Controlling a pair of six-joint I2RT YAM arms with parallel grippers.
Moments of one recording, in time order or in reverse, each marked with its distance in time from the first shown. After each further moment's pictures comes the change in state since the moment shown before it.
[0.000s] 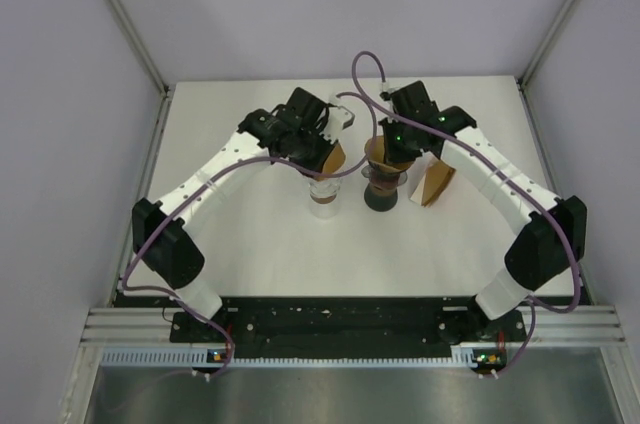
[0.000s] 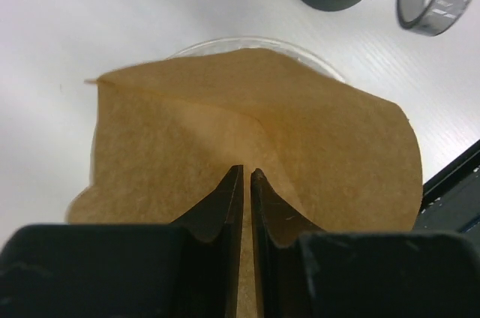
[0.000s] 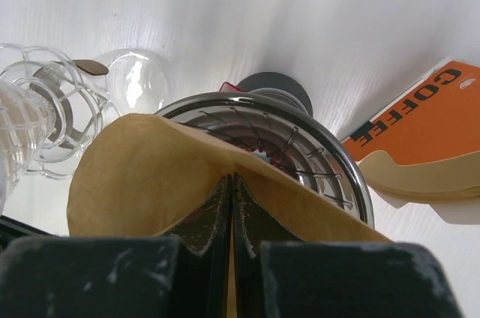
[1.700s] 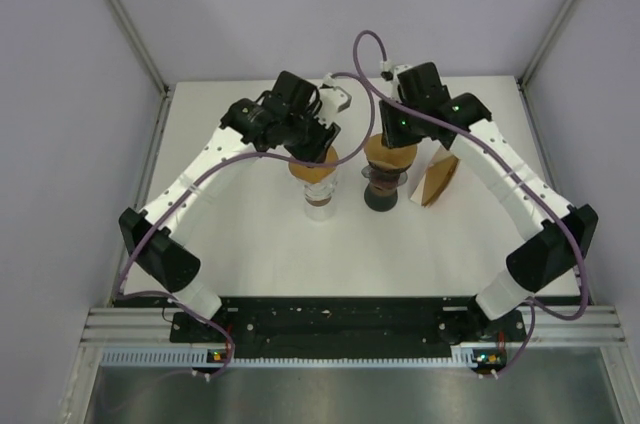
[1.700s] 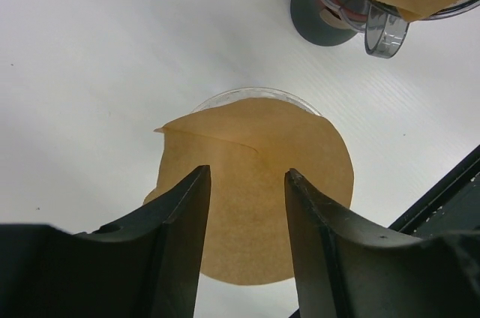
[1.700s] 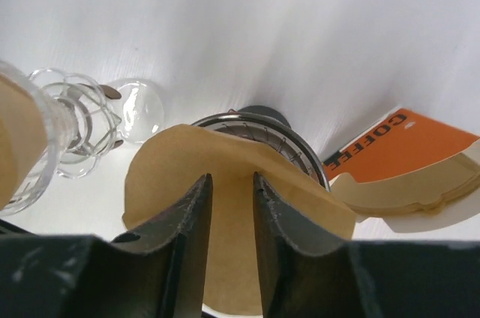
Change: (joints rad) left arm 0.019 -0.021 0.094 -0.023 0.000 0.056; right arm 0.000 0.009 0.139 -0.047 0.027 -0.087
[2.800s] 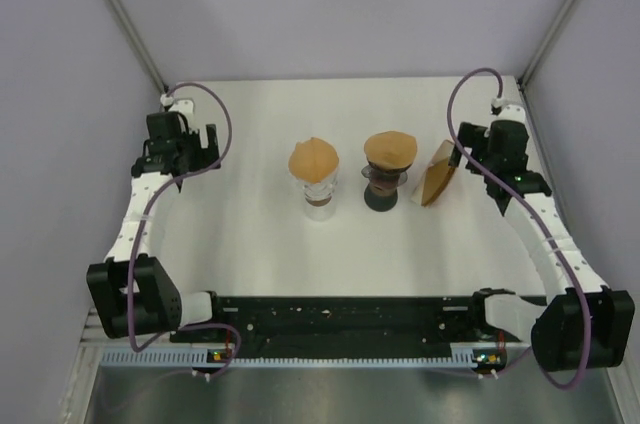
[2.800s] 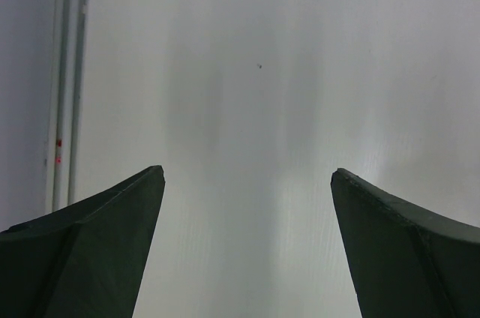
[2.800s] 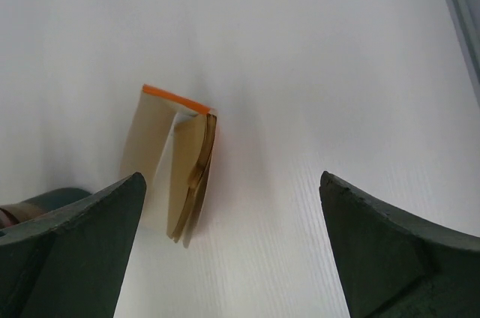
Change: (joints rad) left arm 0.754 -0.328 -0.622 0.500 -0.114 -0.119; right arm -0.467 -0.470 -0.707 0.550 0.158 0.011
